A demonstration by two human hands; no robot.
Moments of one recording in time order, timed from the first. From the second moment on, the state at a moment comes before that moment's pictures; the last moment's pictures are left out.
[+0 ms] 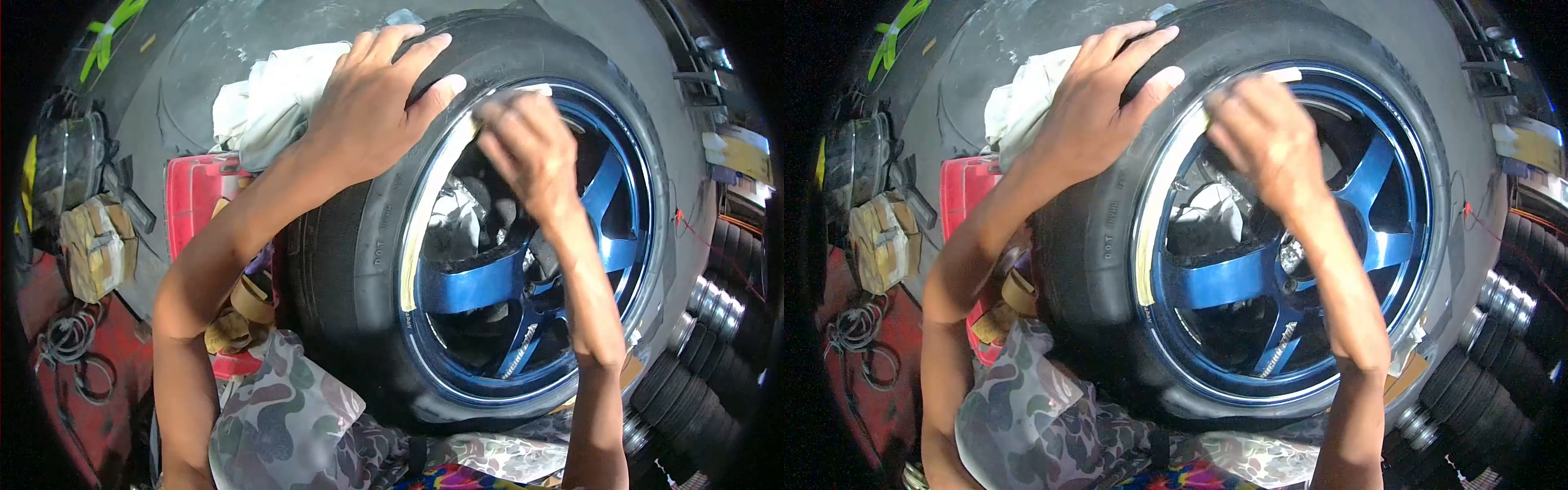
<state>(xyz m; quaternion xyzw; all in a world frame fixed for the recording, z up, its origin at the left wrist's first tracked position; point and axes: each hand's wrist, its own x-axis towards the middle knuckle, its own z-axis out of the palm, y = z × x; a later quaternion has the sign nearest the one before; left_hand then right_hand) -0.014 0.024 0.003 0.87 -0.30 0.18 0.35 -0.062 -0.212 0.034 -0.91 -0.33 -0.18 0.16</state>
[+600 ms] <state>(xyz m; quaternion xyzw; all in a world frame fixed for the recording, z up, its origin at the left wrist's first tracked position) -0.014 0.023 0.003 0.87 -0.30 0.17 0.35 -0.091 -0.183 0.011 -0.89 -0.32 -0.24 0.24</state>
